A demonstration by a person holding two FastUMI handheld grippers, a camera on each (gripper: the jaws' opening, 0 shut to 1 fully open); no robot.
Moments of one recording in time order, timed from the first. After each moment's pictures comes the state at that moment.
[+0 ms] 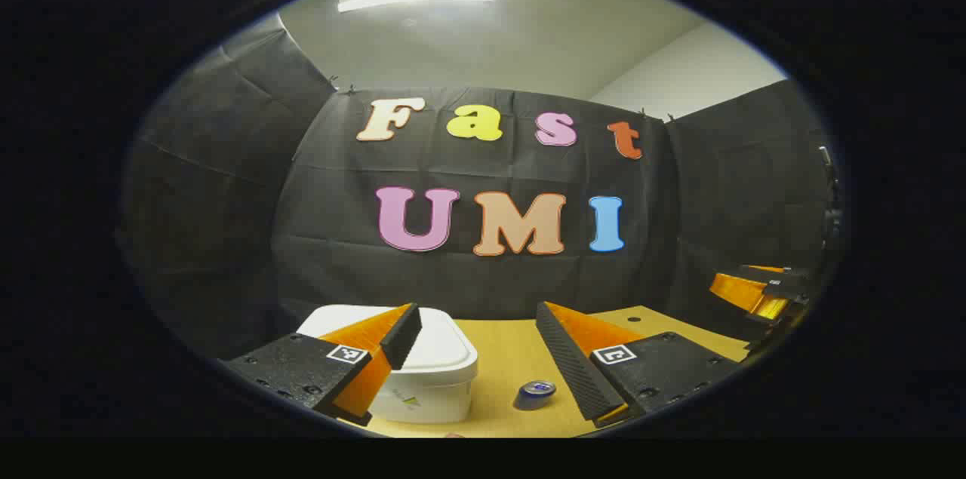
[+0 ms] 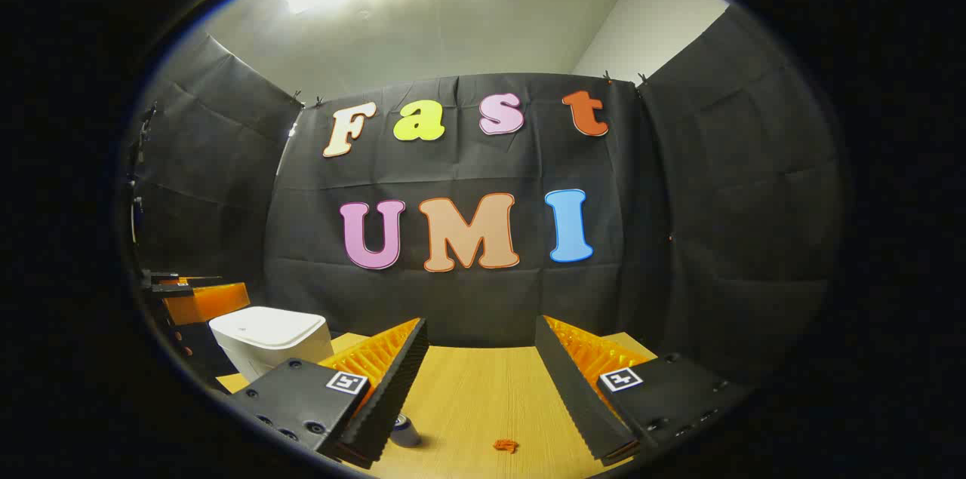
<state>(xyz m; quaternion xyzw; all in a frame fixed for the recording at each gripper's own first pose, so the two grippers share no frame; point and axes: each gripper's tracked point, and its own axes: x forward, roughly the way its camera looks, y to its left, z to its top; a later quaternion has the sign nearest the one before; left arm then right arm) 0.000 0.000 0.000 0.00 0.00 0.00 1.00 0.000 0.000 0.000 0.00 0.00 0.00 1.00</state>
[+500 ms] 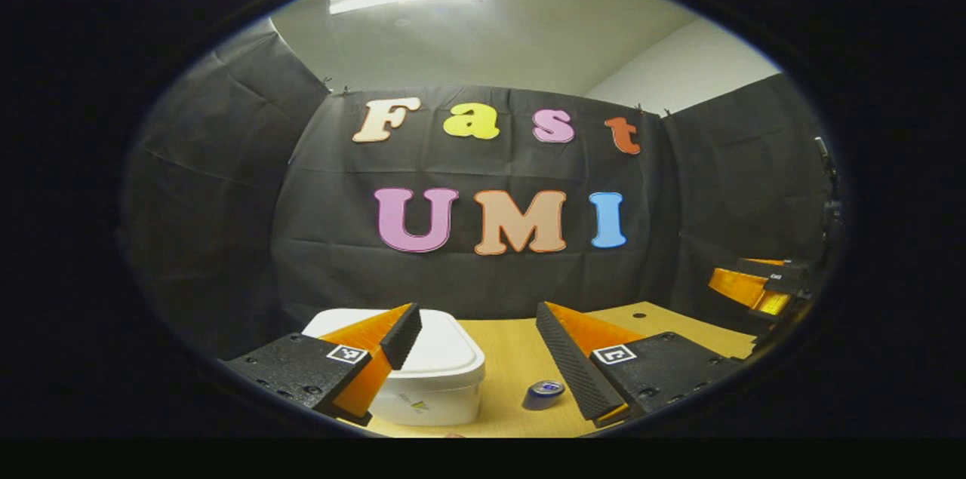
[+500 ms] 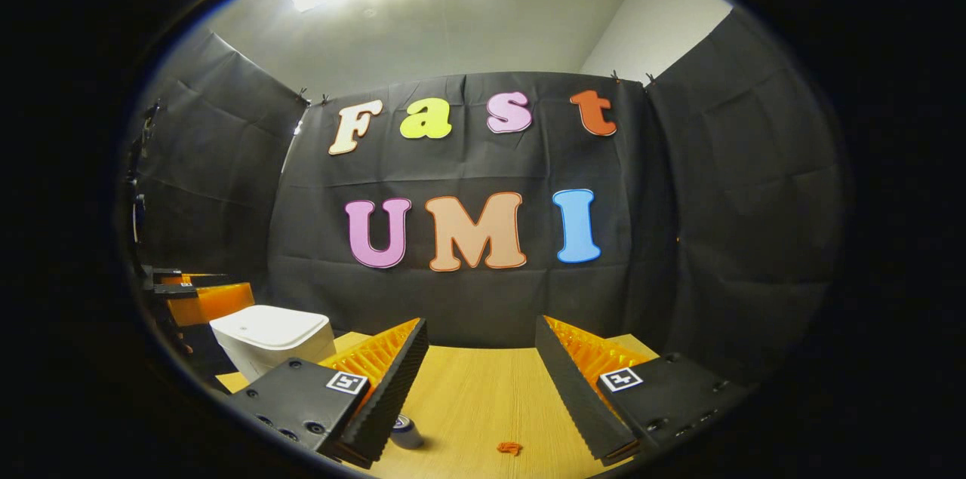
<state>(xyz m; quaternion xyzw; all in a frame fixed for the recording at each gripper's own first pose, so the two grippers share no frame) 0.016 0.007 -0.001 0.01 0.00 0.00 1.00 0.007 0.006 -0.004 -0.01 0.00 0.01 1.00</state>
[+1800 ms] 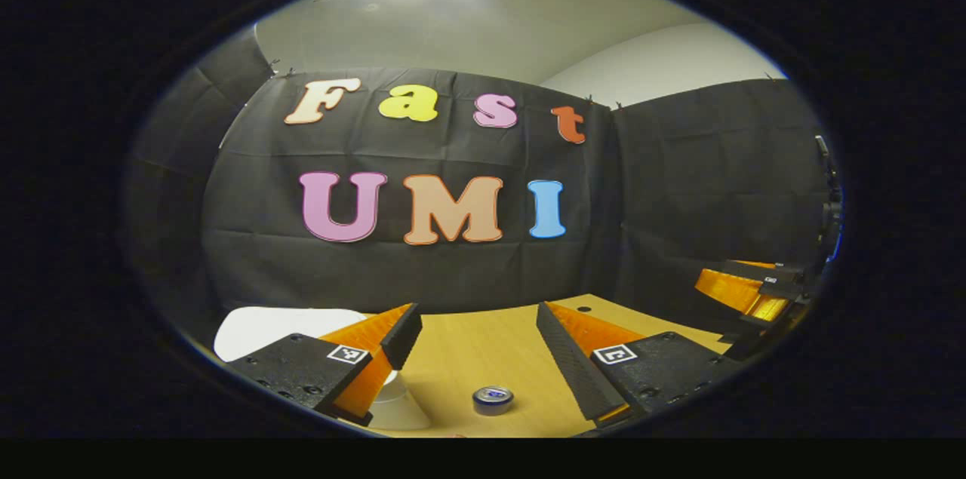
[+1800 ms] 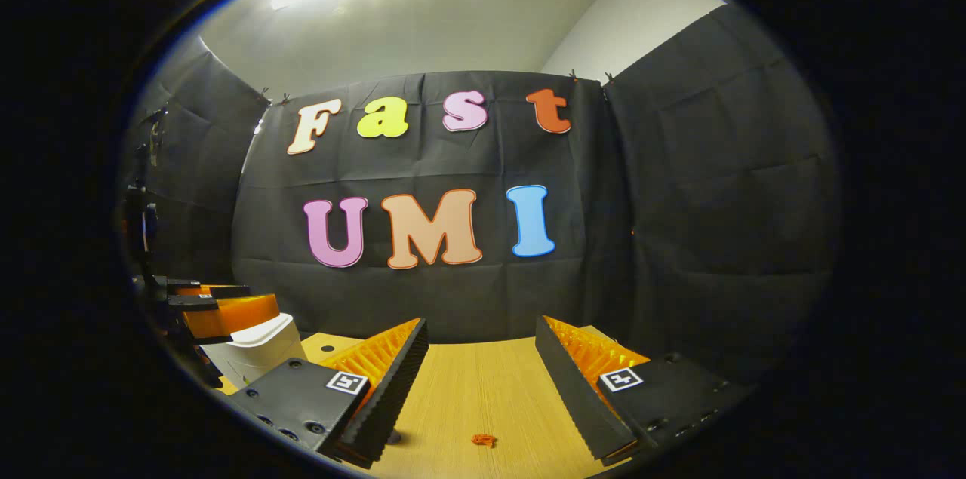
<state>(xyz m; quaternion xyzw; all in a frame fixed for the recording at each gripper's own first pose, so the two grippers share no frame) 0.055 -0.075 -0.019 -0.01 0.04 -0.13 0.99 -0.019 -0.044 -0.007 0.02 0.01 -0.08 1.00</state>
